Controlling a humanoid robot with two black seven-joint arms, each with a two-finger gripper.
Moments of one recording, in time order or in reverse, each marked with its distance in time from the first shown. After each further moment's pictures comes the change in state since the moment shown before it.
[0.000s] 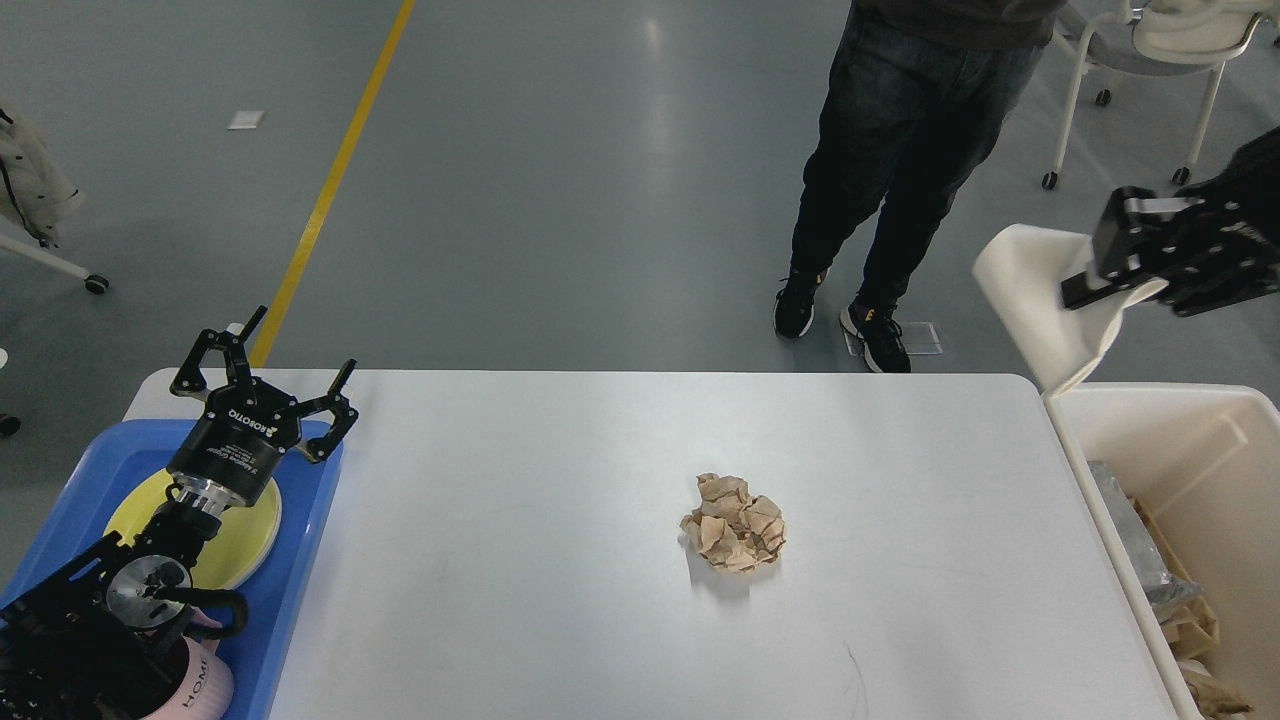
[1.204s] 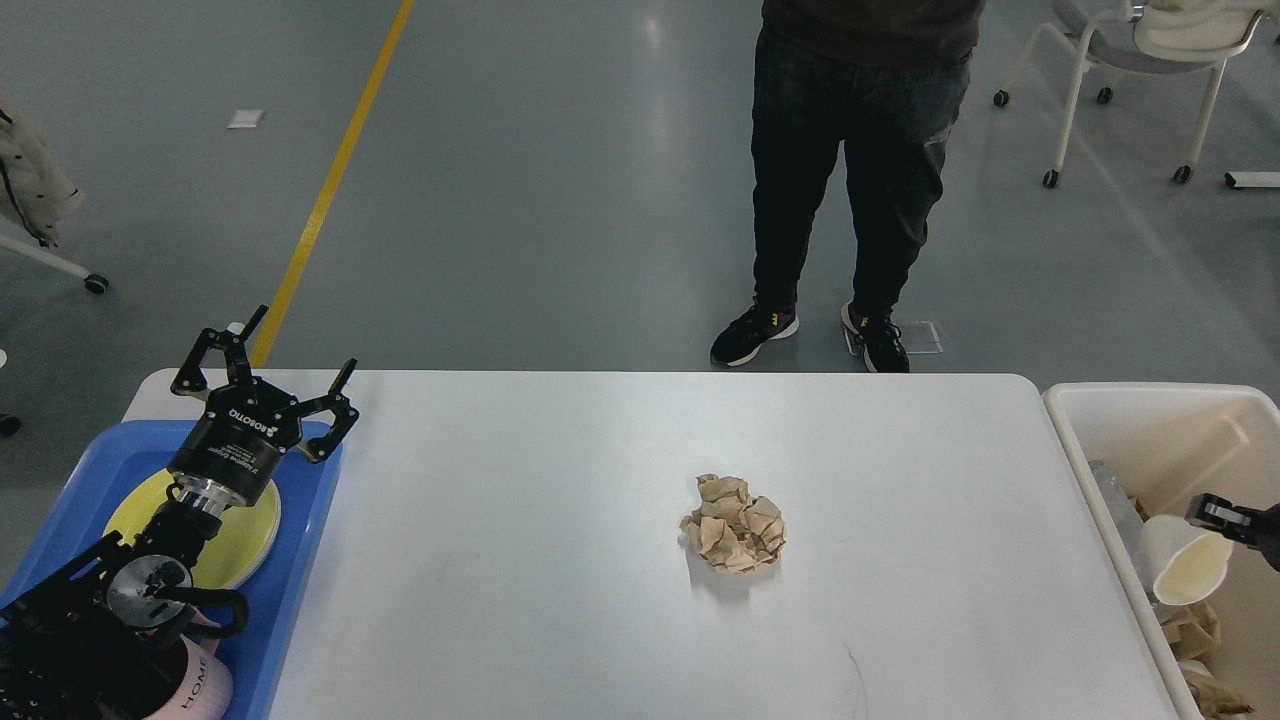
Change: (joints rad) left arm -0.001 0.000 0.001 0.000 0.000 0.000 0.000; right arm -1.446 0.145 0.482 -0.859 0.039 -0.659 0.077
